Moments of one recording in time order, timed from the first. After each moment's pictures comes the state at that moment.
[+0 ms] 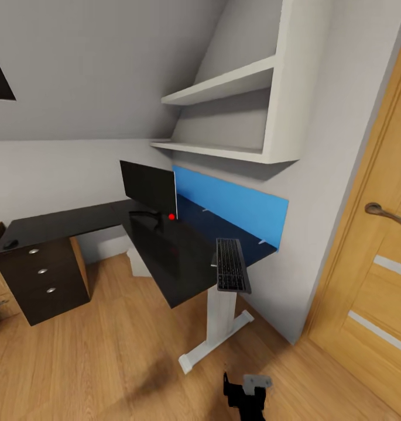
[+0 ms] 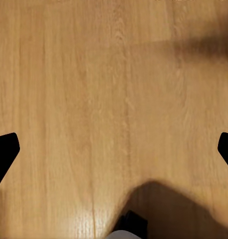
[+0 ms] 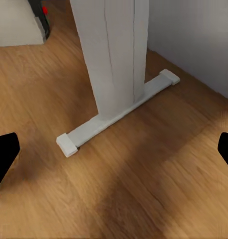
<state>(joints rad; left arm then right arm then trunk) -0.03 0.00 0.26 -0.63 0.15 0.00 0.25 -0.45 0.11 1.17 -0.20 -1.09 -0.57 -0.28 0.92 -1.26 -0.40</state>
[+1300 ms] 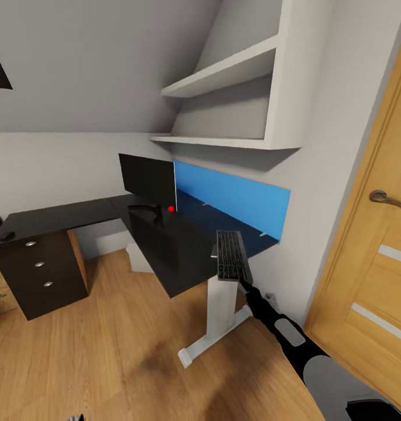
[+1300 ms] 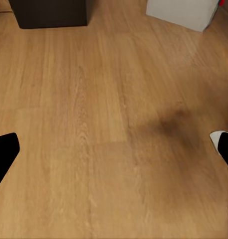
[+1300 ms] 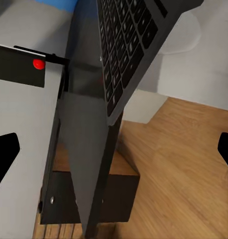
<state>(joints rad) 0.22 -0.04 0.26 -1.23 0.15 -0.09 0.11 -0.73 -0.01 0.07 -0.37 -1.19 0.17 0.37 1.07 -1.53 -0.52</state>
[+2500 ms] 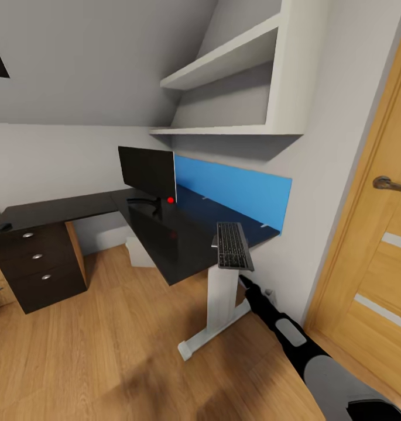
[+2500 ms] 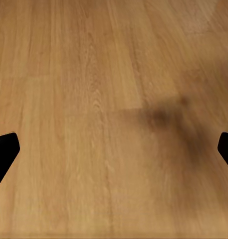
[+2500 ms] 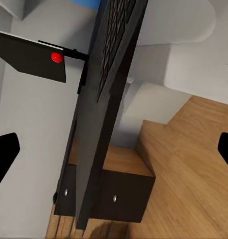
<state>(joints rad) 0.34 -0.04 0.35 -1.32 0.15 -0.01 0.02 -0.73 -0.02 0.07 -0.38 -1.18 0.17 0.50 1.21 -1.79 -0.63</state>
